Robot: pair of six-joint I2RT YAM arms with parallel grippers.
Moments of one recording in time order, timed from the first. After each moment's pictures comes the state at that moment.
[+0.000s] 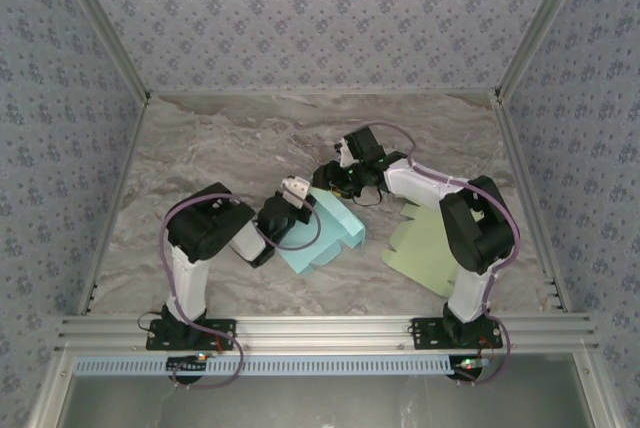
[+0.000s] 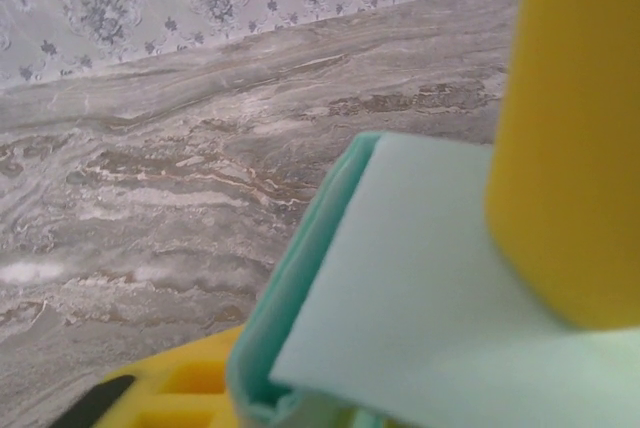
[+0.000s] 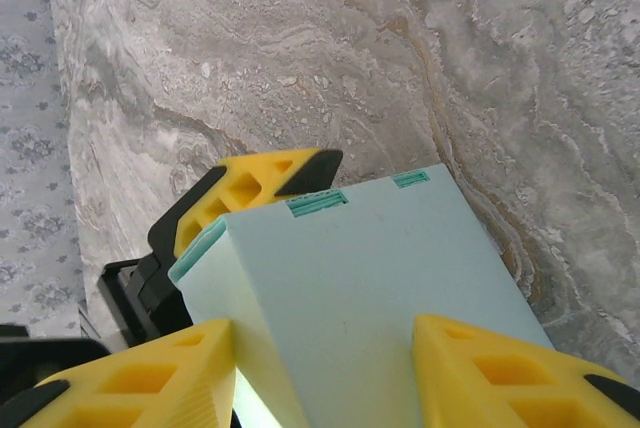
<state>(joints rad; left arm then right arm) -0.73 2.04 0.55 1.29 -0.22 -0.04 0.56 1.82 1.21 -0.29 -0.50 0.73</state>
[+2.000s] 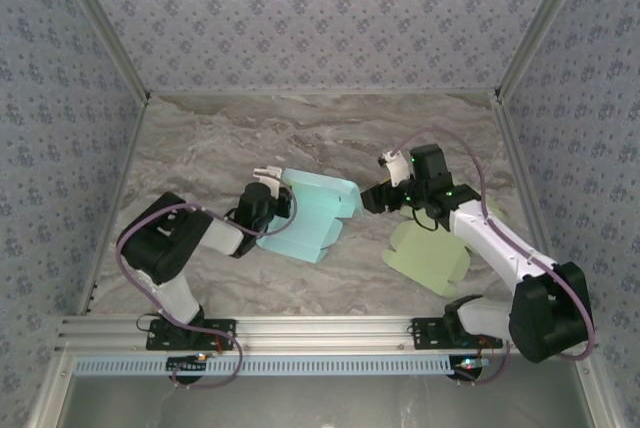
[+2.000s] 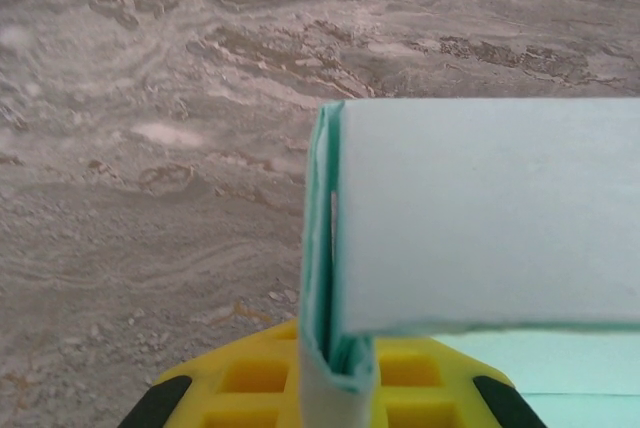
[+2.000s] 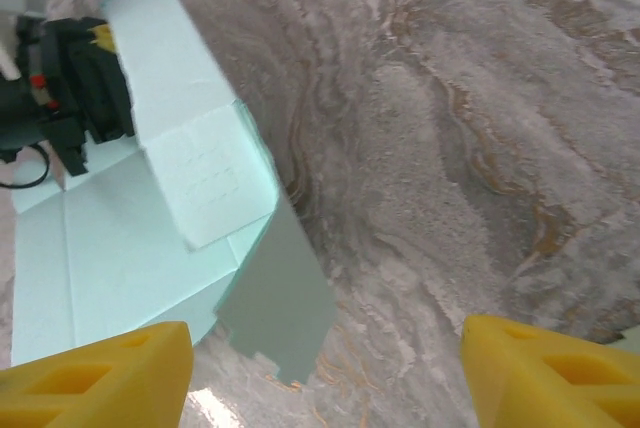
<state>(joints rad) -0.58 1.73 0.51 0.80 -0.11 -0.30 0.36 1.23 0.81 -0.33 -0.43 -0.04</state>
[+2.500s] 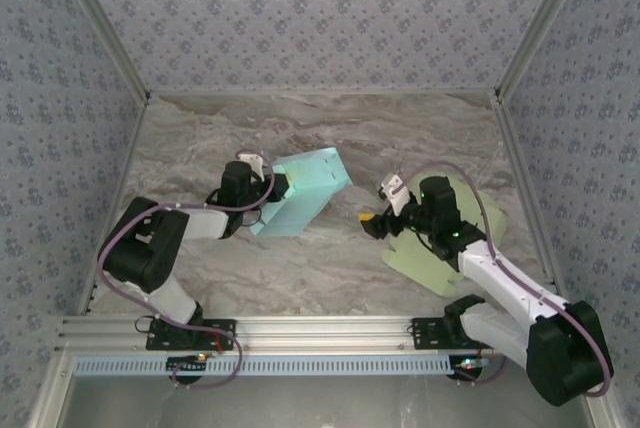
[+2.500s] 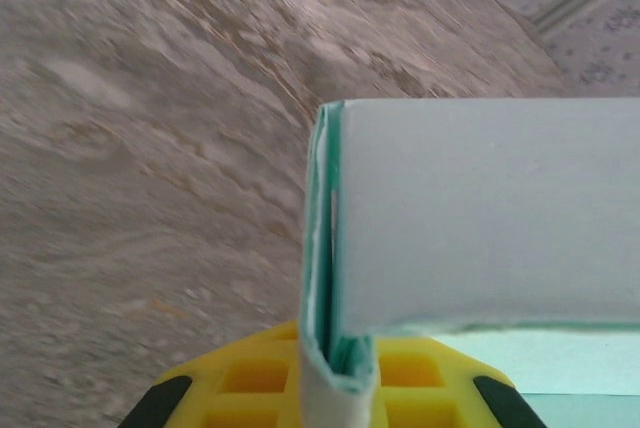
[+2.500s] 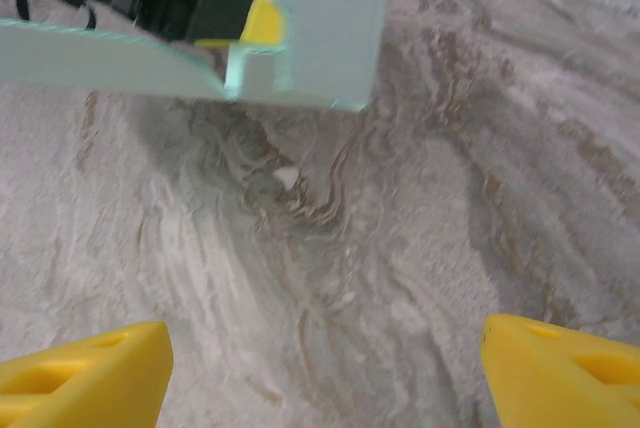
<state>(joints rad) -0.42 1.64 0.61 0.58 0.31 -0.62 0.41 1.01 0.49 0.04 -0.45 -0.26</state>
